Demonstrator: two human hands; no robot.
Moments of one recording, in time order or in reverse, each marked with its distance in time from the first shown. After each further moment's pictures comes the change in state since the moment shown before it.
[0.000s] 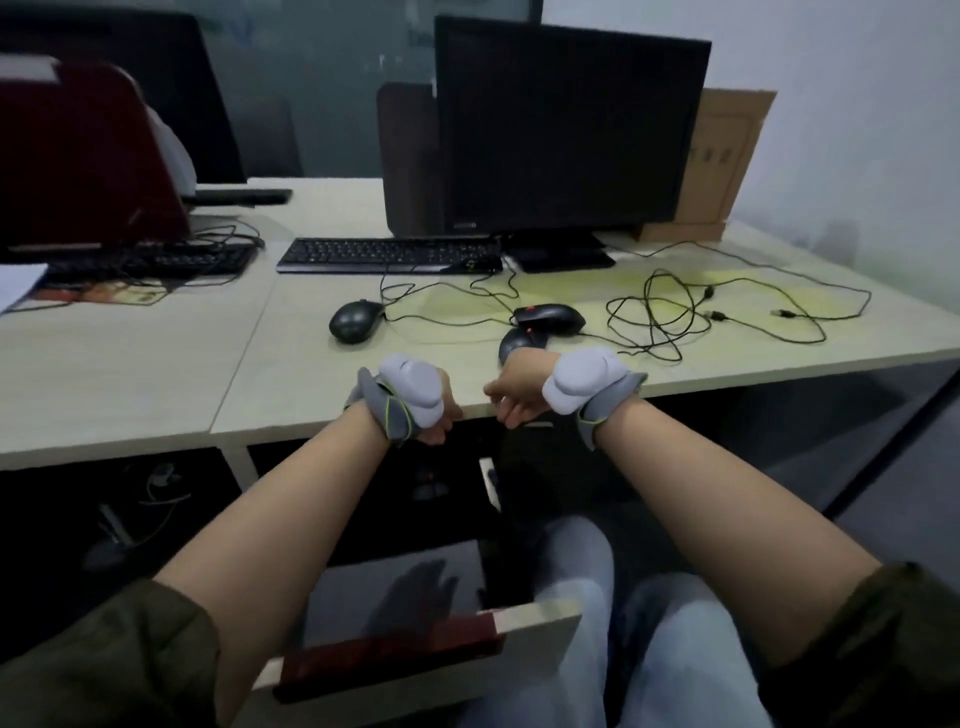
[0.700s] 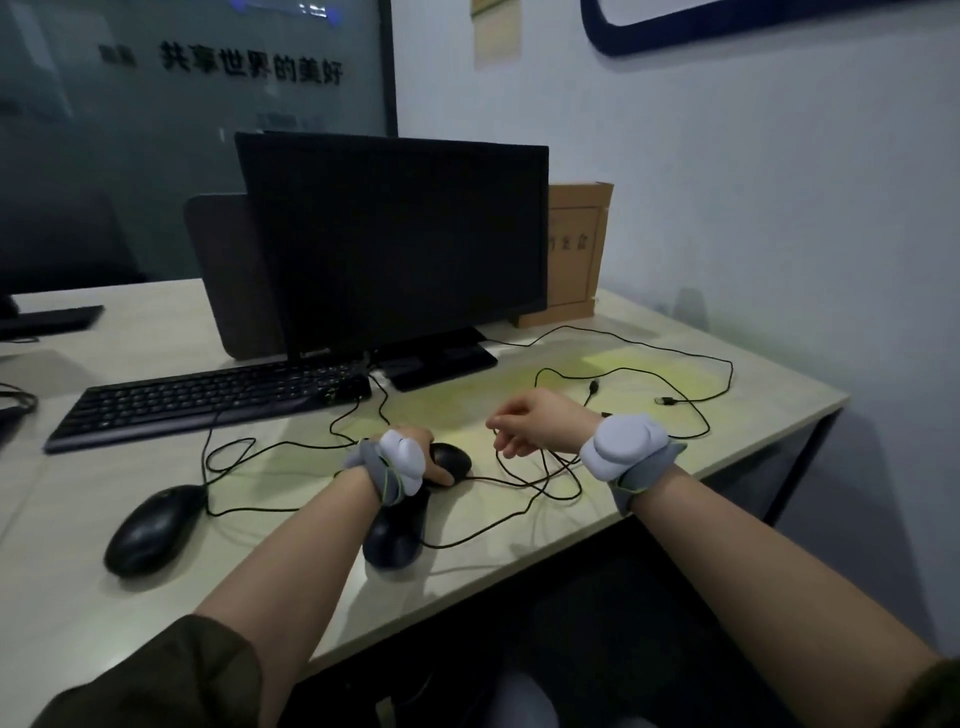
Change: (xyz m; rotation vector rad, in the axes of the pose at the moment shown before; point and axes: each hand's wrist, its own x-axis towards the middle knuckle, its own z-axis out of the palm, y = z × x) left_hand 0.150 0.192 -0.028 0.700 -0.045 0.319; right_hand 0.033 0.095 -0.183 0.292 0.335 -0.080
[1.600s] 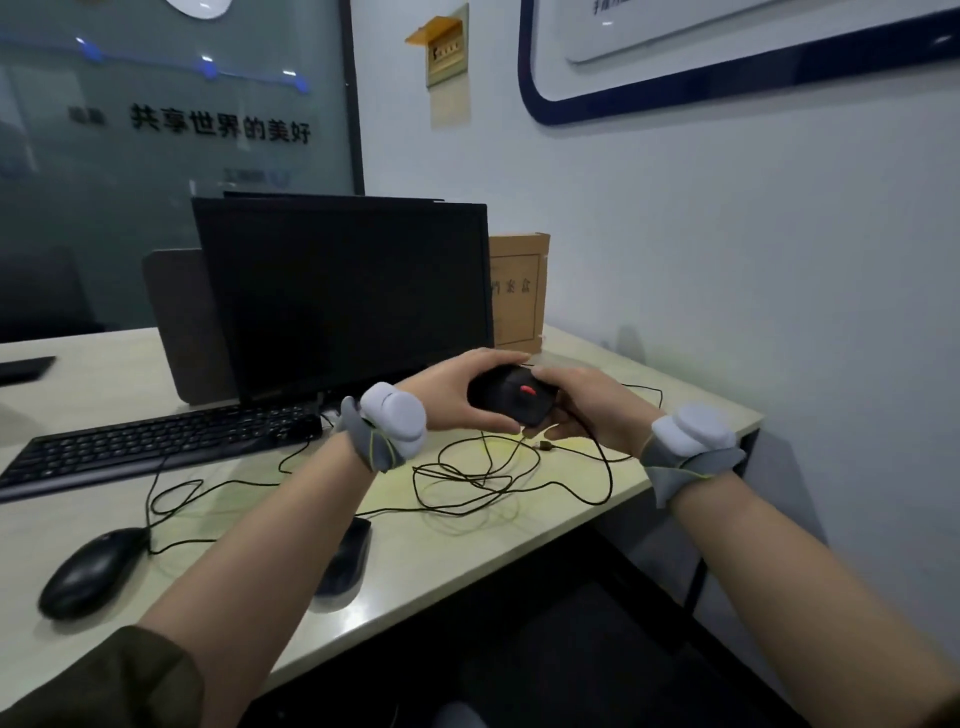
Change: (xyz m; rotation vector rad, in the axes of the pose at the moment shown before) left_hand -0.088 0.084 -0.096 -0.492 0.428 0.872; right_hand -0.081 0.016 -0.094 0.558 0.106 -0.100
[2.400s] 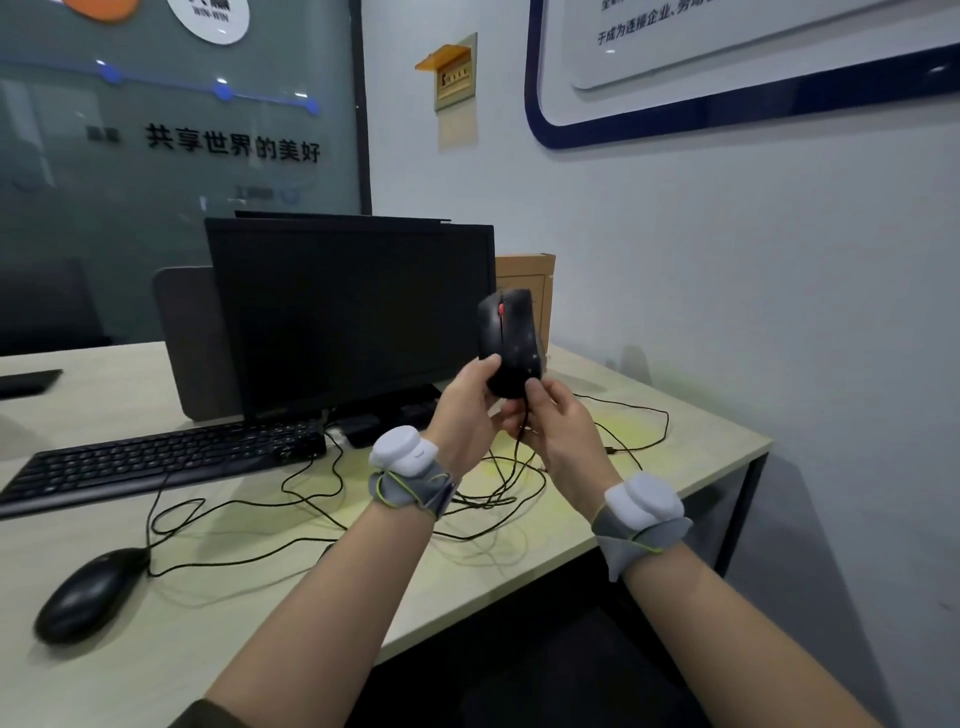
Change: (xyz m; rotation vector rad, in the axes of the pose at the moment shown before) left_hand 0.018 0.022 0.035 -1.423 0.488 -0.250; right_hand 0.013 0.024 0.042 0.369 0.201 -0.404
